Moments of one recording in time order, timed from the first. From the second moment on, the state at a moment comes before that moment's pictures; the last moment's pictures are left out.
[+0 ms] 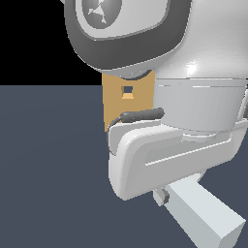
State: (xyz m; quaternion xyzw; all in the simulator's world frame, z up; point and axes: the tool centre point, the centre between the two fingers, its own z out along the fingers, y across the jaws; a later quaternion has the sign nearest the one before) arm 0.079 -0.152 0.044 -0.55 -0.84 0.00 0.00
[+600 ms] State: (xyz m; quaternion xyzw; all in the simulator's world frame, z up) arm 0.036 -0.089 0.095 -0.63 -0.78 0.00 0.00
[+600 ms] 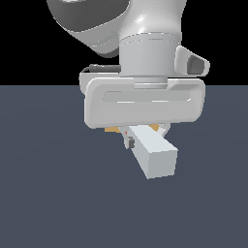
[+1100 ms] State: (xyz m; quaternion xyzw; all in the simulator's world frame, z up) arm 0.013 -0.031 0.138 -0.69 -0.73 0.00 0.00
